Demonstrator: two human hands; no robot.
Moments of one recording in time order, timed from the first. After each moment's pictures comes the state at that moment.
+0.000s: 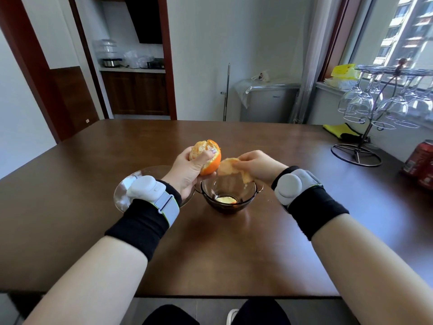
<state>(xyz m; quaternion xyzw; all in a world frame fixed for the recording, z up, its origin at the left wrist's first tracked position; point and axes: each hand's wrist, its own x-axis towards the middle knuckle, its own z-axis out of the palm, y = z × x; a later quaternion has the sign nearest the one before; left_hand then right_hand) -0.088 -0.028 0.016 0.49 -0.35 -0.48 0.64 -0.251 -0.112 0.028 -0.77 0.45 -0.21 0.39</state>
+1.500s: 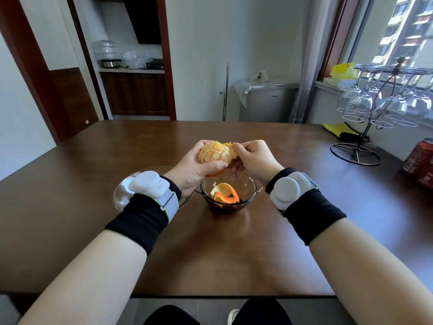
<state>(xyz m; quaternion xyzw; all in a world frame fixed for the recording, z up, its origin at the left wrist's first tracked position) -0.085 -0.031 0.017 0.44 -0.50 -0.49 0.56 -0.240 -0.088 0.040 -0.72 0.38 -0.38 0.45</state>
